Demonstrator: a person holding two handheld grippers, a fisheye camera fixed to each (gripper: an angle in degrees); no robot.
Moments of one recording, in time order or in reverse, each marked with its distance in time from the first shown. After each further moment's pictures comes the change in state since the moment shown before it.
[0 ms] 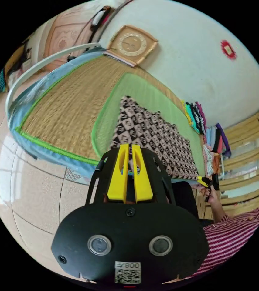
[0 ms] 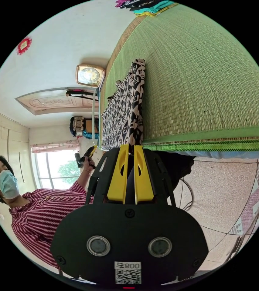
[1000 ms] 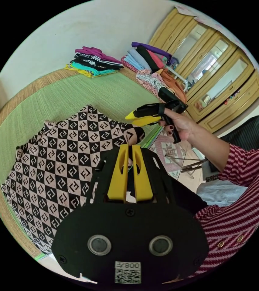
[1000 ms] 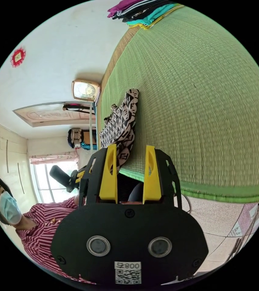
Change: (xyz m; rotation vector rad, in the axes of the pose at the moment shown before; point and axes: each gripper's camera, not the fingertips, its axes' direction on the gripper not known) left arm 0.297 0.117 0.276 -0.336 0.185 0.781; right arm -0.006 -0.118 -0.056 0.079 -0.015 0.052
